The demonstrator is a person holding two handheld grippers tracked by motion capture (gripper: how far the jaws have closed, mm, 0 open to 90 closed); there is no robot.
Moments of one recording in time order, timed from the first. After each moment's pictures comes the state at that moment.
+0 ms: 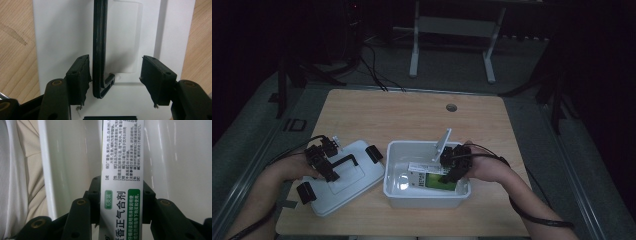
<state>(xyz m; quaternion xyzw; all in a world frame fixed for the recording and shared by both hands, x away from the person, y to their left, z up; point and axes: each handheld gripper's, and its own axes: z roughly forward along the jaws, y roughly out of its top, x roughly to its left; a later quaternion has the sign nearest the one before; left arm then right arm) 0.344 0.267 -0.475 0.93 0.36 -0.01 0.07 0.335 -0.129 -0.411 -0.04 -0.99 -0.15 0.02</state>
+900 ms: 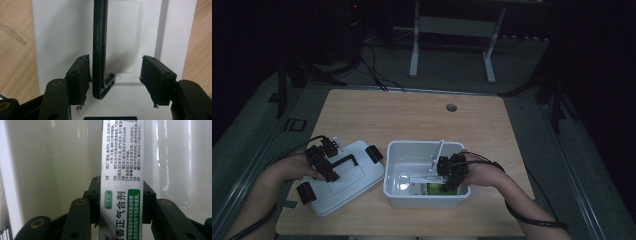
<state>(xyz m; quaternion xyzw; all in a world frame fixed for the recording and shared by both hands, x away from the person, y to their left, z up) 0.344 0.267 -0.476 0.93 0.36 -0.01 0.06 0.335 -0.125 -0.451 -0.03 -0.99 -0.10 0.05</state>
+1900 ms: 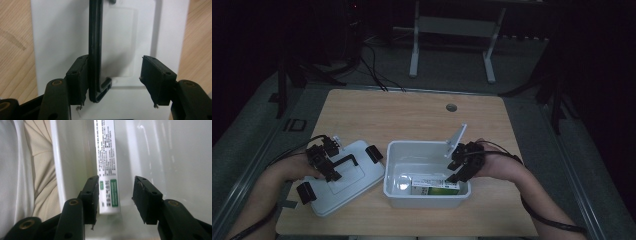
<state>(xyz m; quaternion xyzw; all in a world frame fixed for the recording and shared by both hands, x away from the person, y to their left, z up) 0.343 0.264 -0.472 0.93 0.36 -0.01 0.08 0.334 -0.159 -0.391 -0.06 -0.98 -0.17 0.02</state>
